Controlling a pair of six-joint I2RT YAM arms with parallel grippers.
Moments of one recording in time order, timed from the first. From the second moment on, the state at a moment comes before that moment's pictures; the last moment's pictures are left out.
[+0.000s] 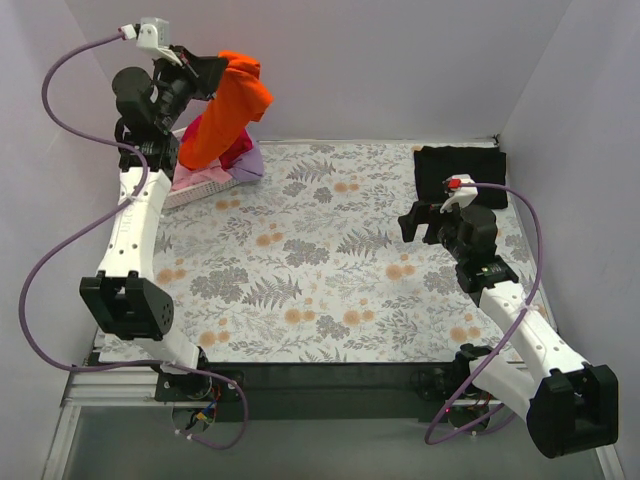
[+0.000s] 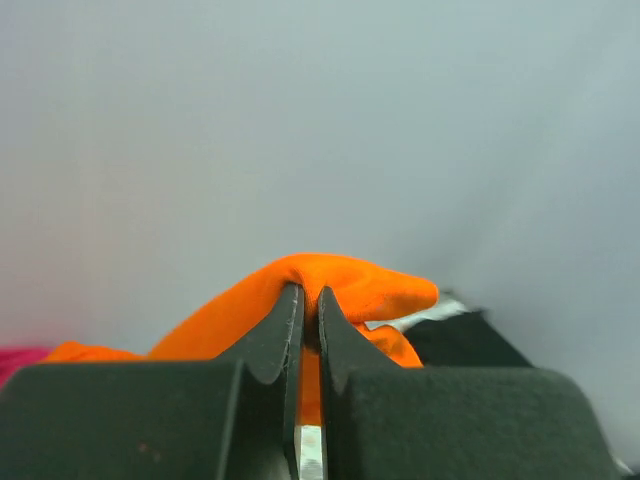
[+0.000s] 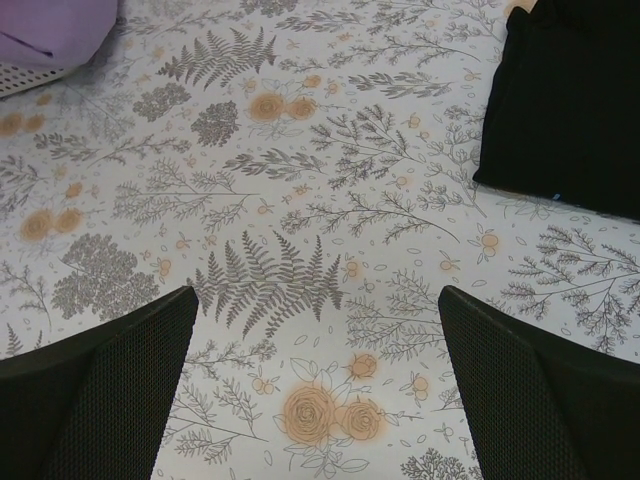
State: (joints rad) left arm -0.03 1.66 1.77 0.12 0.35 -0.37; right arm 0.25 0.98 0.62 0.08 -0.12 0.18
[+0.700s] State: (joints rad) left arm -0.33 1.47 1.38 0.05 0.77 -0.52; right arm 0.25 0.87 0.61 0.08 -0.13 0.20
